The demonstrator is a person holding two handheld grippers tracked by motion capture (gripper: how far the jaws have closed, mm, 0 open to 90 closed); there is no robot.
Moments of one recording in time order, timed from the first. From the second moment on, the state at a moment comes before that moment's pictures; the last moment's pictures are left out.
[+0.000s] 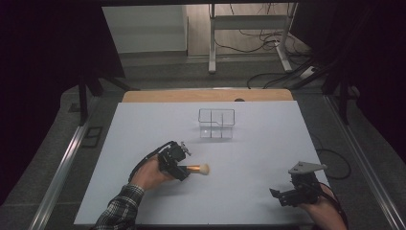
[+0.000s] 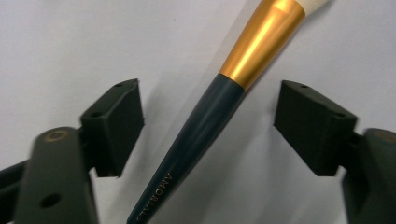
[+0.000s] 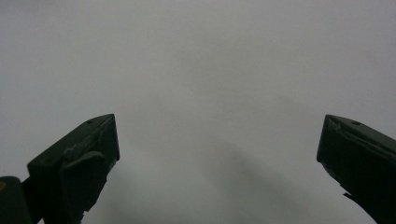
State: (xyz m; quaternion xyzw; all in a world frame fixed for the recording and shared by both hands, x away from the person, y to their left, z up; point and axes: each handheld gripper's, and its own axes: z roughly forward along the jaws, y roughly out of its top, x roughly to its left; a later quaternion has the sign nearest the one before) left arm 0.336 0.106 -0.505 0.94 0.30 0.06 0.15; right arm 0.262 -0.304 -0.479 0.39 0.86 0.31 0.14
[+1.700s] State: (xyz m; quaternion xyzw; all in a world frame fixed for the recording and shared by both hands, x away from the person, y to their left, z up) left arm 0.323 0.116 -0.492 0.93 0.30 0.03 0.22; right arm 0.260 -0.303 -0.478 0.39 0.86 0.31 0.13
